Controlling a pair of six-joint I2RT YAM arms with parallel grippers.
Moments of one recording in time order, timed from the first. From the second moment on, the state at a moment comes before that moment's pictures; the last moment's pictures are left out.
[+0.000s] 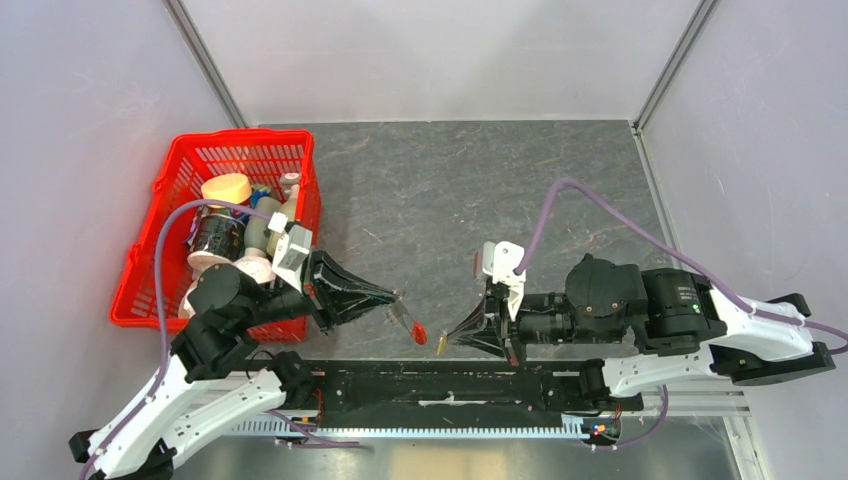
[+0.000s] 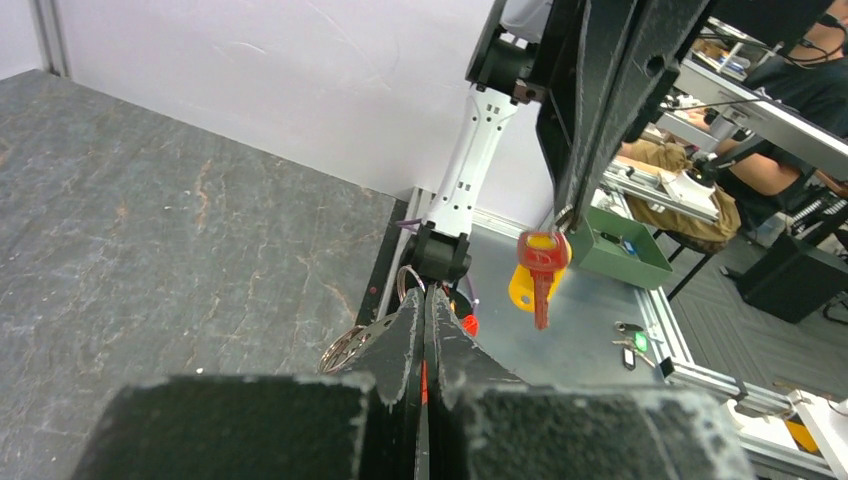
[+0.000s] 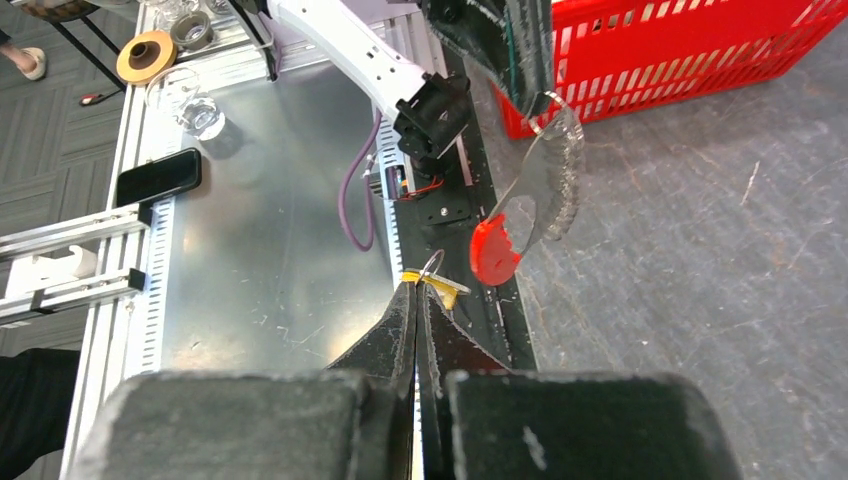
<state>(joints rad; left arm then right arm) -0.84 0.51 0.89 -0.20 0.54 -0.43 1.57 1.03 1.54 -0.78 0.10 0.21</state>
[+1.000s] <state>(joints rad) -0.84 0.52 0.89 -0.07 0.72 -0.47 1.57 1.19 1.70 -0.86 0.12 0.01</state>
